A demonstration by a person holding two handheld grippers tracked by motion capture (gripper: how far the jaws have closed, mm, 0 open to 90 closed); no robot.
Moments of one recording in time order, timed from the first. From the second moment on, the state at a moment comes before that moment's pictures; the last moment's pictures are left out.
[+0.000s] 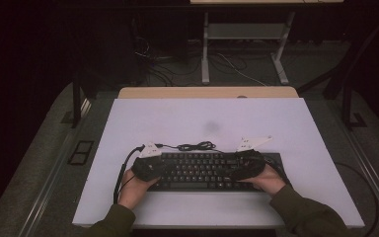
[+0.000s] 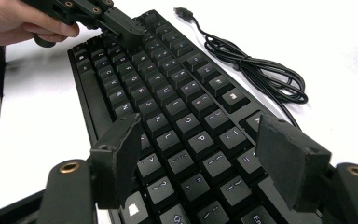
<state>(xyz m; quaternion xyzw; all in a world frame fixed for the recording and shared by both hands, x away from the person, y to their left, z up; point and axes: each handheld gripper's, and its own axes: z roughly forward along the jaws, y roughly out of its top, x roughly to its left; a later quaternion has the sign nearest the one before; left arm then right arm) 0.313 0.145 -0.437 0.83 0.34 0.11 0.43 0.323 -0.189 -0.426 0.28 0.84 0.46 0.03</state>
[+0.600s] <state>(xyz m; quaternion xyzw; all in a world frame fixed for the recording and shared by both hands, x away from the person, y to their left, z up) 0.313 0.147 -0.436 0.83 0.34 0.10 0.43 0.322 -0.188 -0.426 0.28 0.84 0.47 0.03</state>
